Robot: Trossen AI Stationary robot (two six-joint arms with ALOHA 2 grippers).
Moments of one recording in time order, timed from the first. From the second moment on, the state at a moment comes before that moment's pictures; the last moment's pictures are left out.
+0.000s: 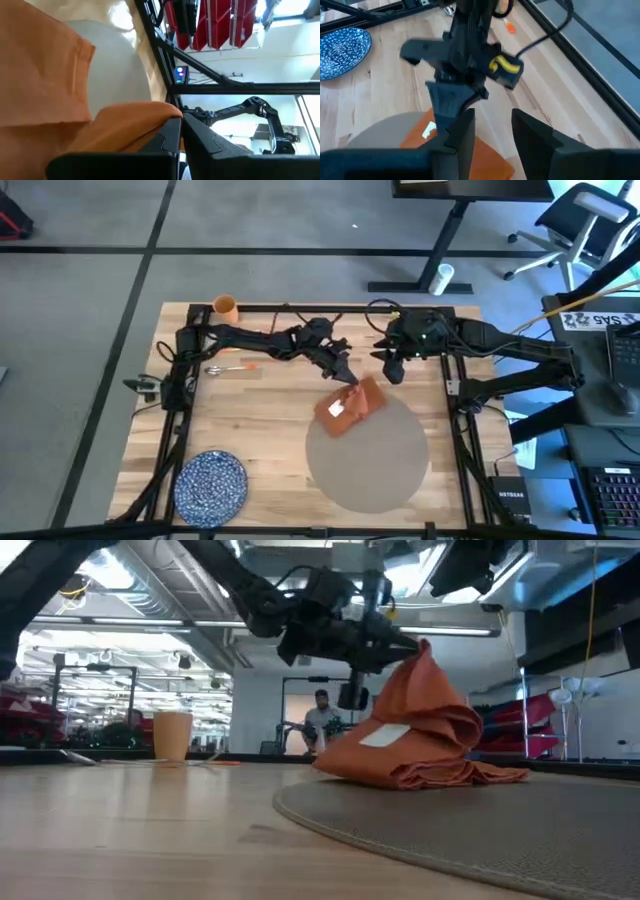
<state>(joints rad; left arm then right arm) 0.28 2.08 1.37 0.37 0.80 -1.17 -0.18 1.08 1.12 -0.72 0.04 0.19</state>
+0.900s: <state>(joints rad) 0.32 2.20 1.45 0.35 0.71 -1.10 -0.18 1.08 1.12 -0.73 0.06 0.18</state>
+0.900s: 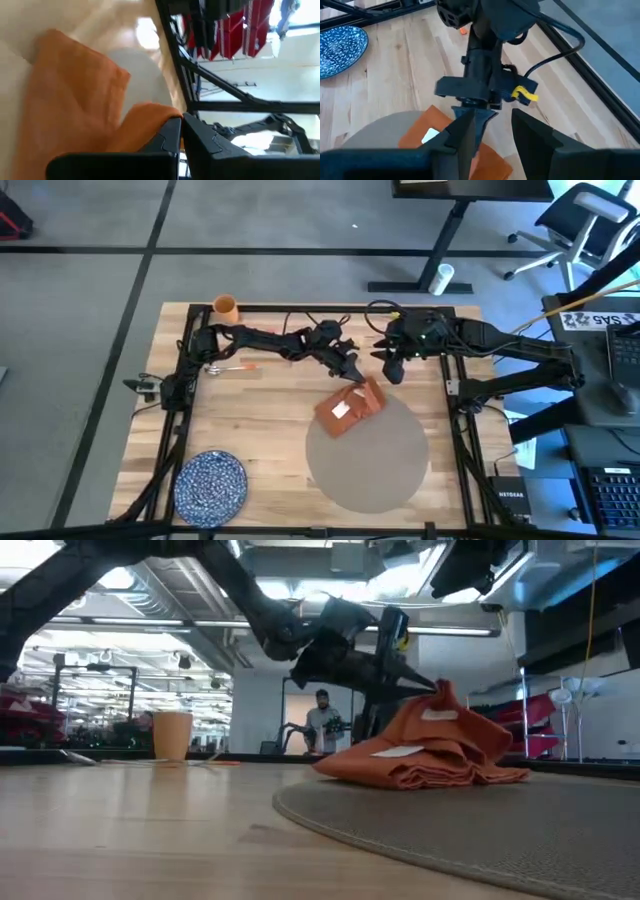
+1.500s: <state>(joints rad) 0.30 2.20 1.45 0.35 0.68 -1.08 -0.18 1.08 1.12 -0.71 0.06 0.18</state>
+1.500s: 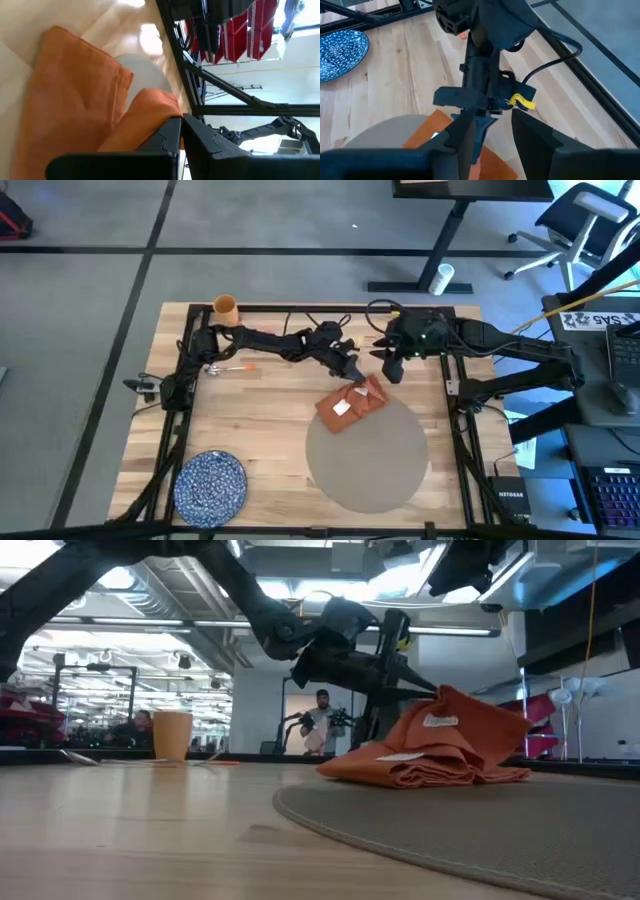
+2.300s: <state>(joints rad) 0.30 2.20 1.50 0.32 0.69 -1.08 -0.18 1.08 1.12 -0.71 0.06 0.18</state>
